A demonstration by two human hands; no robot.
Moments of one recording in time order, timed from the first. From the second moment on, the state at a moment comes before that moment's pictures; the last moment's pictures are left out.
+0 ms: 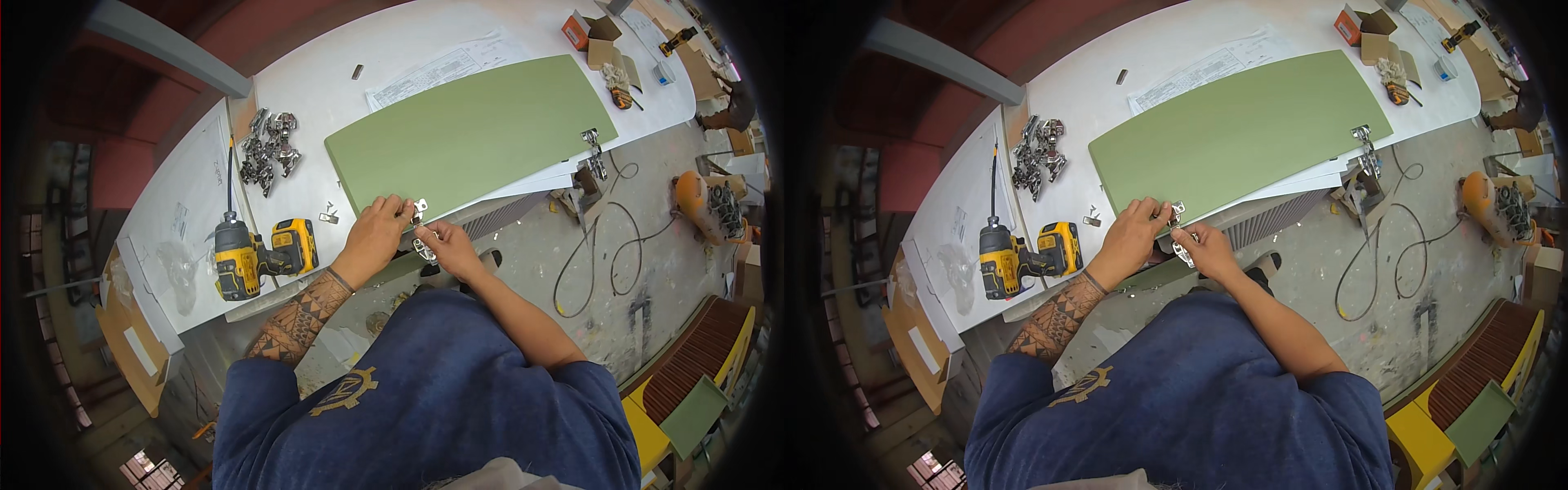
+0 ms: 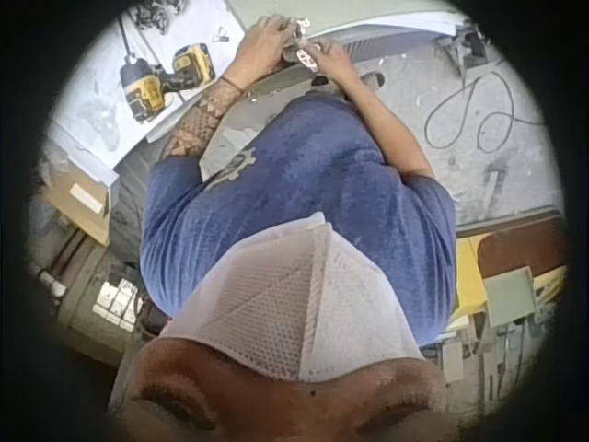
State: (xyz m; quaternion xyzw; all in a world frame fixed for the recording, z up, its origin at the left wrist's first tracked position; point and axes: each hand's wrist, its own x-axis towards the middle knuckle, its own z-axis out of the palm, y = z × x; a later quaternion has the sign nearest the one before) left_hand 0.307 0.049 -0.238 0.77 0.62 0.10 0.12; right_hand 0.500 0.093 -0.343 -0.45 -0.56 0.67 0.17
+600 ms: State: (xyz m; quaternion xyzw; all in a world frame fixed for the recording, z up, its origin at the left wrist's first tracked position) left_hand 0.308 0.054 -0.245 0.77 0.62 0.09 0.11; right_hand 0.501 0.097 -0.350 -0.45 -0.56 0.68 0.17
